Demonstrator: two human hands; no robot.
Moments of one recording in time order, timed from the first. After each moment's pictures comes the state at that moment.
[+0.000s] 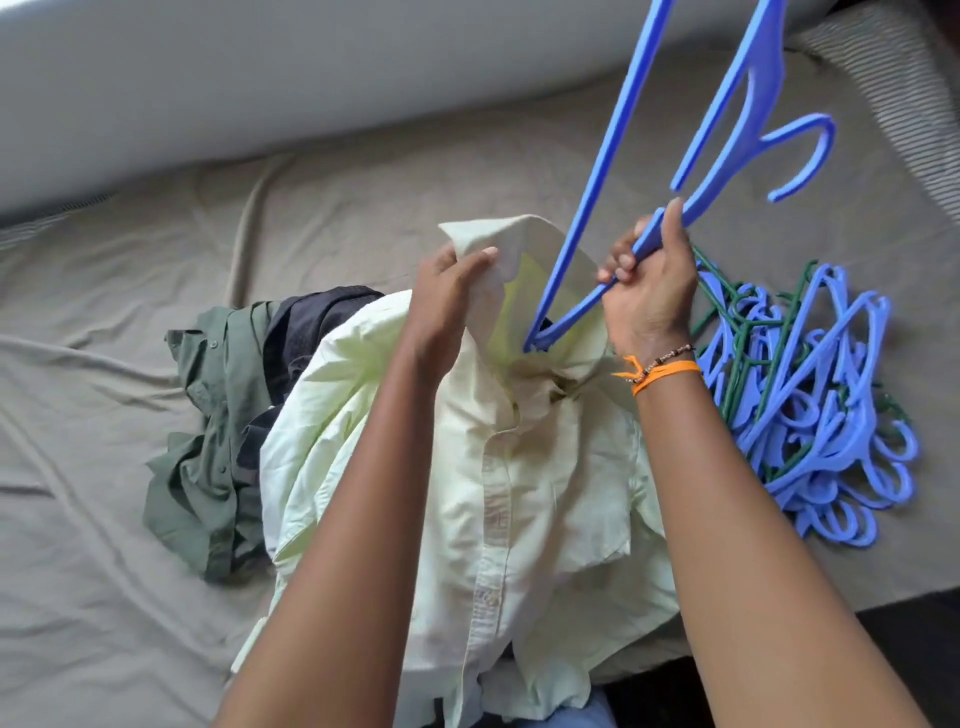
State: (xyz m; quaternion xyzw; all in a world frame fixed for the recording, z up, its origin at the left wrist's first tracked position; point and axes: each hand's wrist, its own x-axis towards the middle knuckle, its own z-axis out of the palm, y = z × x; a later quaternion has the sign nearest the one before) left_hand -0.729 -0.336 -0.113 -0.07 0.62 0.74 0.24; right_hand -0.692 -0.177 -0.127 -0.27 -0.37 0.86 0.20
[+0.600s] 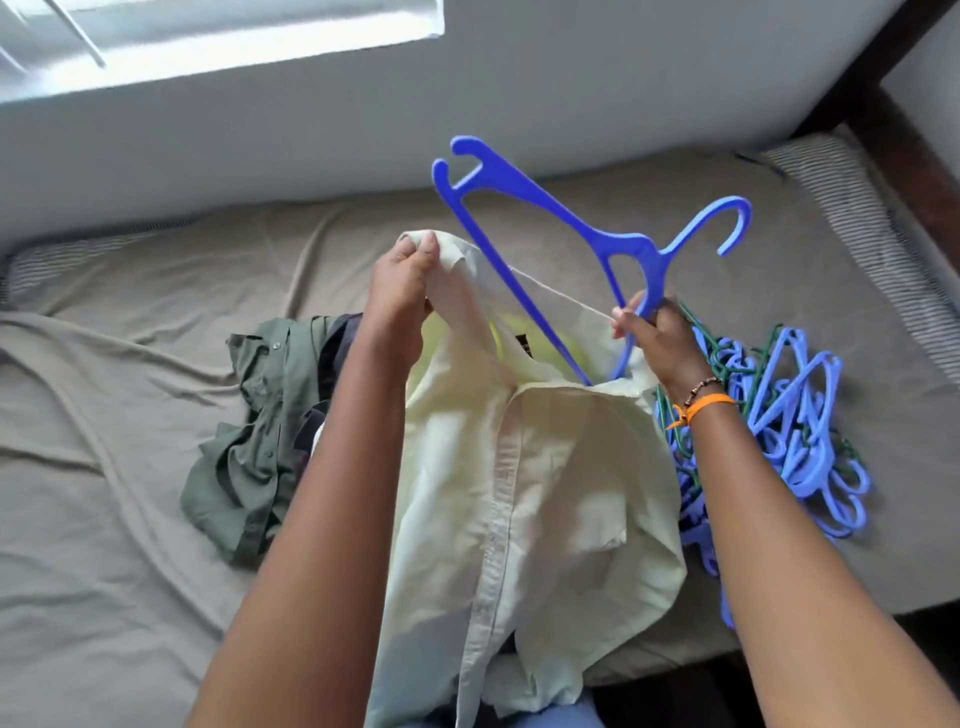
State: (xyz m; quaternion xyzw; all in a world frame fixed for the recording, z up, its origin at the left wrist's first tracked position) left_hand -0.715 -0.414 -0.022 -0.09 0.64 0.74 0.16; right_hand -0.645 -0.169 -0.101 -0.21 -0.78 0.59 0.04
